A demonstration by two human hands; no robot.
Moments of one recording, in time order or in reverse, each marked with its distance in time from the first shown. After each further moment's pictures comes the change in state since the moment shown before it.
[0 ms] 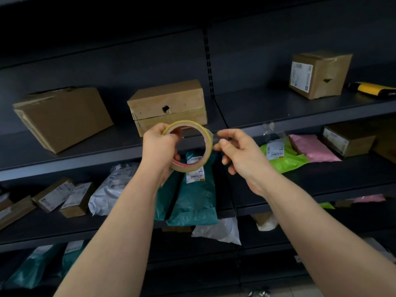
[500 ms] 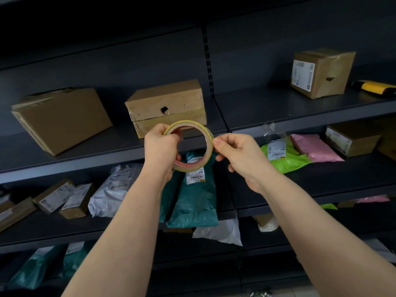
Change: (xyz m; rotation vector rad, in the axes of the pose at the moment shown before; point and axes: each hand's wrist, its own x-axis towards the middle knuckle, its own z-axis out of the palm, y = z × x) left_hand 0.007 -0.003 0.009 -0.019 0.033 0.003; right_hand 0.008 -0.005 0.001 -0.081 -0.014 -0.033
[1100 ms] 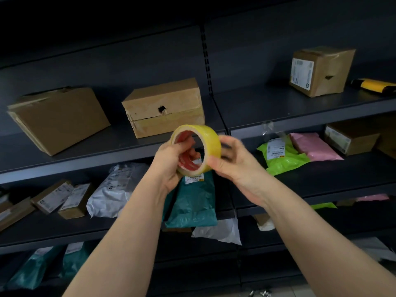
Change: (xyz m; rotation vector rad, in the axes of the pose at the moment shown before) left_hand -0.004 -0.024 0.010 -0.375 -0.256 -0.291; right_hand -0.008 0.025 -0.005 0.316 -0.186 0.069
